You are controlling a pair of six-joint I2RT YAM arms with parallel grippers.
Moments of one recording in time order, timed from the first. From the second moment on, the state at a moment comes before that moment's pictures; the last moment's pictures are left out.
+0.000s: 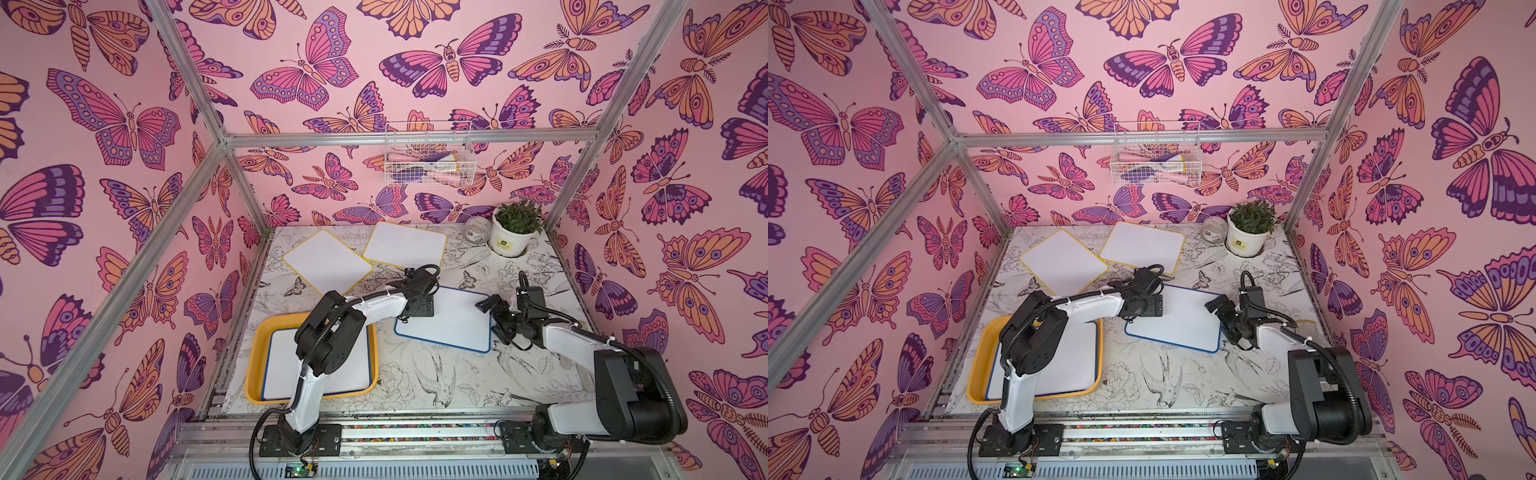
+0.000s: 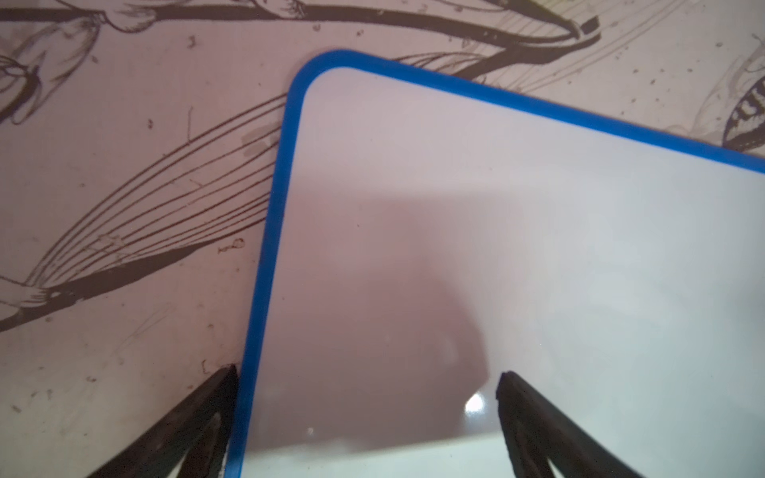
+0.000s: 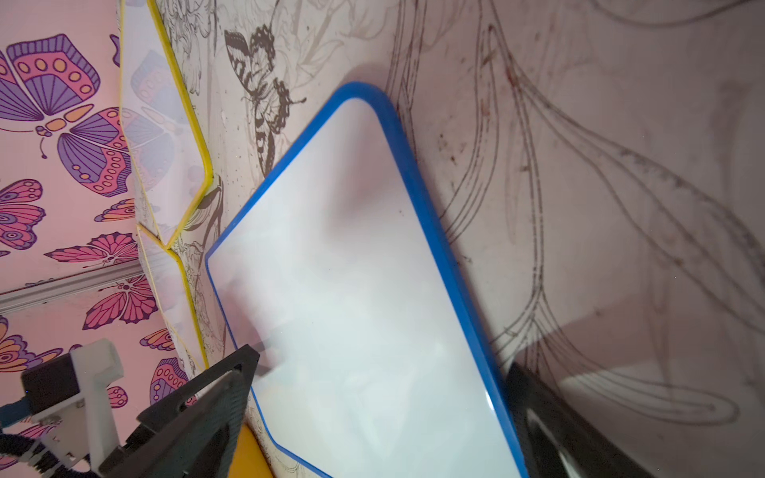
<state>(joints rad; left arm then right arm) -0.76 2.07 1.41 -0.46 -0.16 -0.69 0.08 1.39 0.55 -0.04 -0.37 1.03</state>
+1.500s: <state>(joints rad) -0.69 1.99 1.29 -0.27 0.12 -0.77 0.04 1.10 0.34 0.24 -0.48 1.23</state>
